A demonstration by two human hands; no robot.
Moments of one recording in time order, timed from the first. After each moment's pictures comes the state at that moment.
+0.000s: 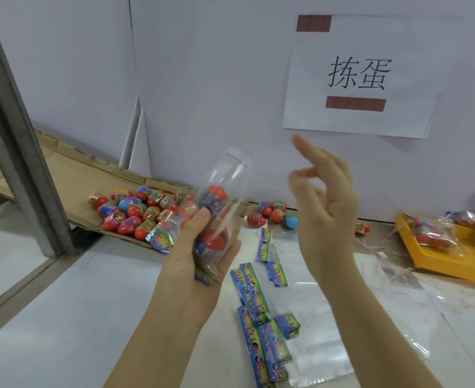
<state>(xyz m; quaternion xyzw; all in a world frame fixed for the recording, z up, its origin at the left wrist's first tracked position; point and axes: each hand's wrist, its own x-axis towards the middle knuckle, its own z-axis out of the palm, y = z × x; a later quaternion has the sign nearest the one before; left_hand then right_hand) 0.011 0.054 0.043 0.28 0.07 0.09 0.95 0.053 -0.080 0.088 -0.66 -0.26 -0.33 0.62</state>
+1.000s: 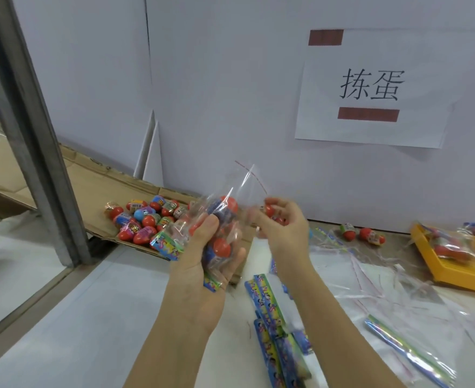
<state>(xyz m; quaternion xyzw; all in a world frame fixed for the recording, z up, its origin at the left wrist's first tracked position) 0.016 0.067 0.042 0.30 0.03 0.12 0.94 0.100 -0.034 0.040 -0.66 -0.06 -0.11 0.74</state>
